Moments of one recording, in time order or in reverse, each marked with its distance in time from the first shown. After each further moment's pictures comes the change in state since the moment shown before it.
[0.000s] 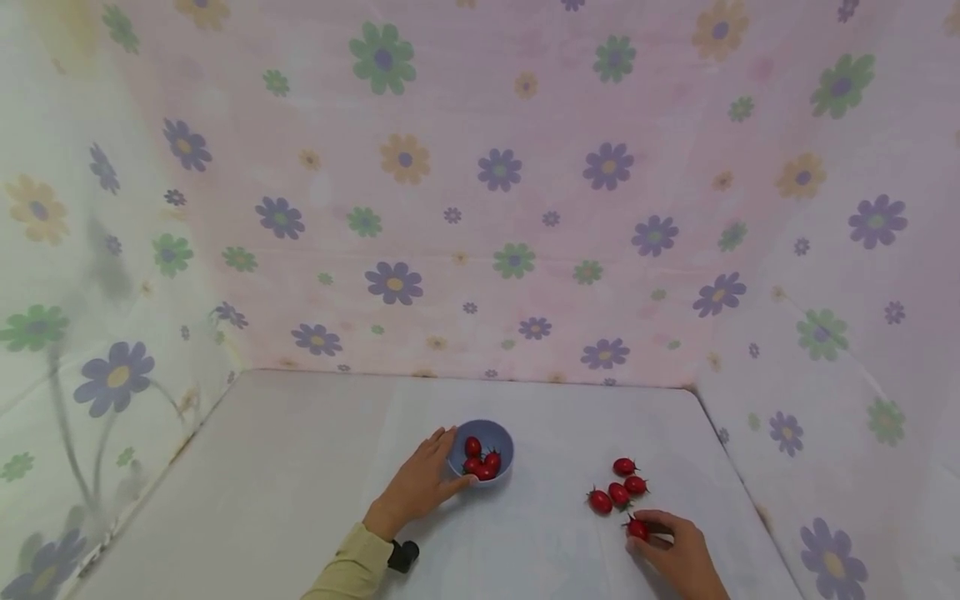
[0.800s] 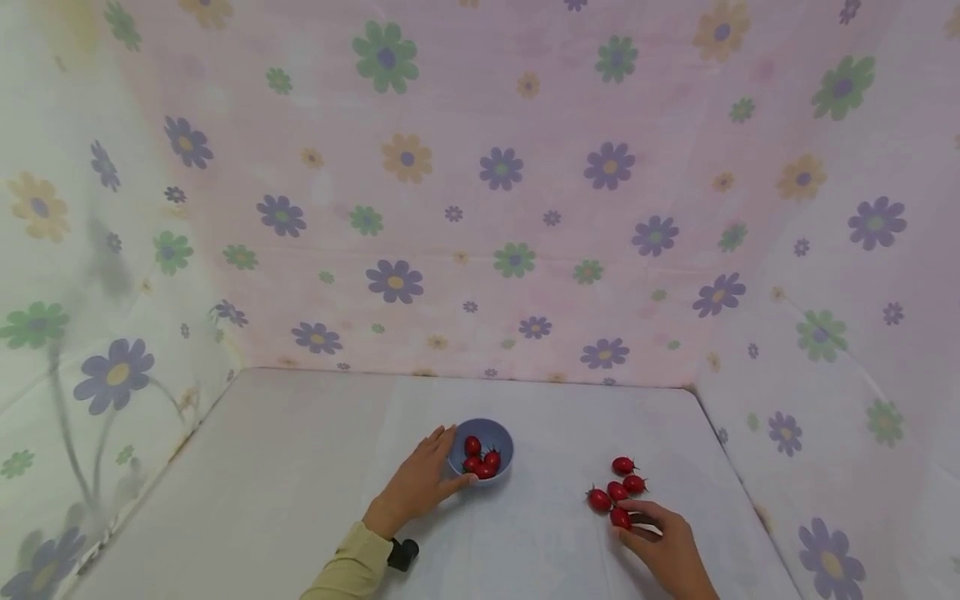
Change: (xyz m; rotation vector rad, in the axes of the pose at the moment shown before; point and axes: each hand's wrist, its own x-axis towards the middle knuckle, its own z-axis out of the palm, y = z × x) left_hand 0.000 0.000 0.001 -0.007 -0.005 0.002; right_hand -0.012 -0.021 0.007 0.143 0.028 -0.103
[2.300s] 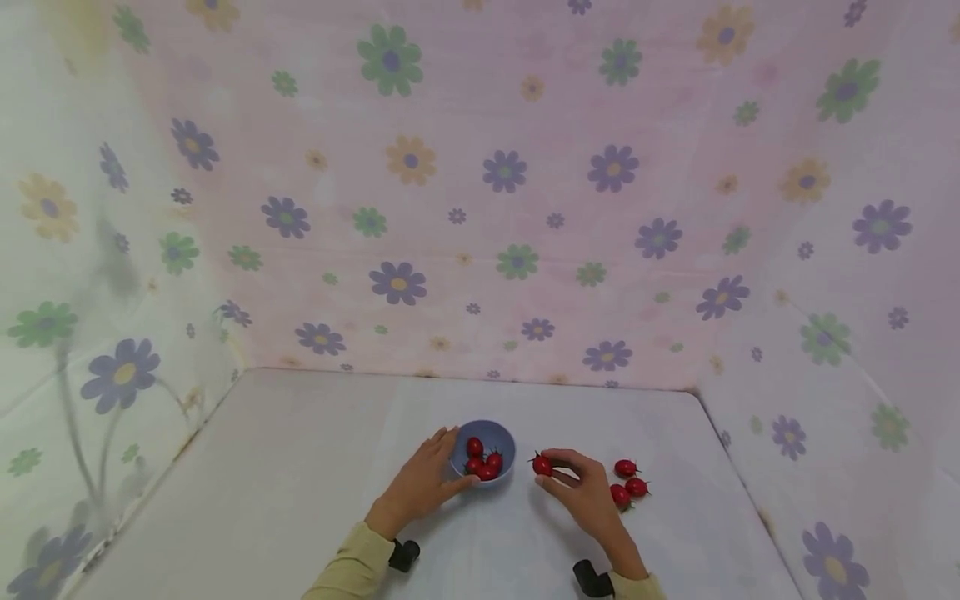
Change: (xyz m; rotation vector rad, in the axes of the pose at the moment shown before) left_hand -0.002 0.003 -0.004 0.012 0.009 0.004; right_hand 0.052 -0.057 0.080 0.249 -0.071 -0.410
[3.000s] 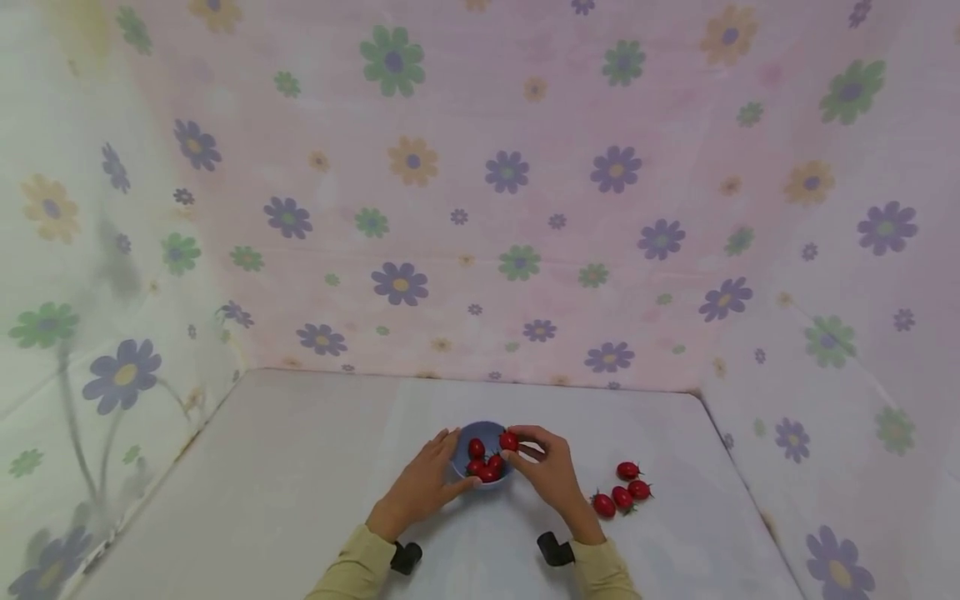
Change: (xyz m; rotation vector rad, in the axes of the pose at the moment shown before) left_hand 0.001 -0.003 0.005 -0.039 -0.016 -0.031; right_hand 0.041 -0.002 0.044 0.106 -0.037 -0.210
